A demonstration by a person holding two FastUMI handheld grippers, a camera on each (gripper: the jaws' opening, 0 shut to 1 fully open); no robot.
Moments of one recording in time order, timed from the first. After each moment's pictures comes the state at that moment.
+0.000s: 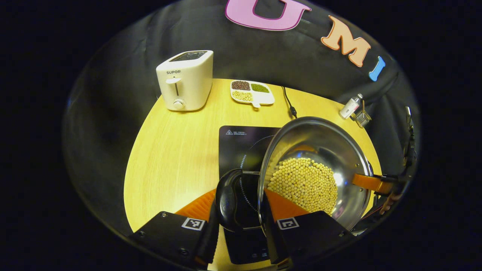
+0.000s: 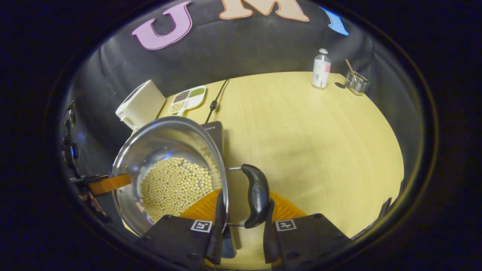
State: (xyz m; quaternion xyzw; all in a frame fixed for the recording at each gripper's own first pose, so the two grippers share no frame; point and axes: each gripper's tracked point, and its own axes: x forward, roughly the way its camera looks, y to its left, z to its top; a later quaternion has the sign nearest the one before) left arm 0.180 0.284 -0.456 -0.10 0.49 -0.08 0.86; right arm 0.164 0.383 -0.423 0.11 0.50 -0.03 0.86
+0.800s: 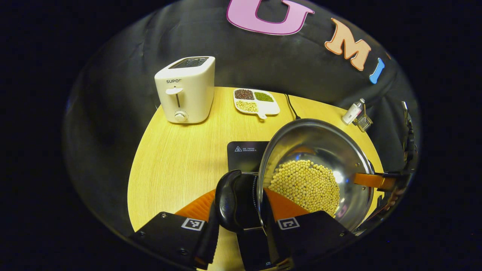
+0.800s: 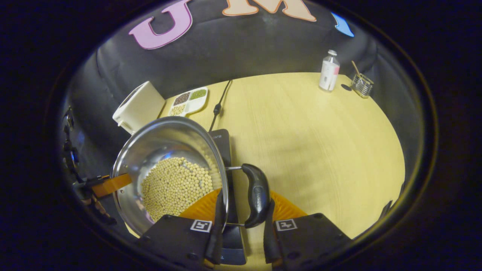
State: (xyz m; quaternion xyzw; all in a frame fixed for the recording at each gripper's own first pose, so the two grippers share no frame) left arm 0.210 0.294 -0.460 -0.10 0.47 -0.08 0.87; right arm 0.187 0.393 -0.427 0.11 0.50 -0.03 0.86
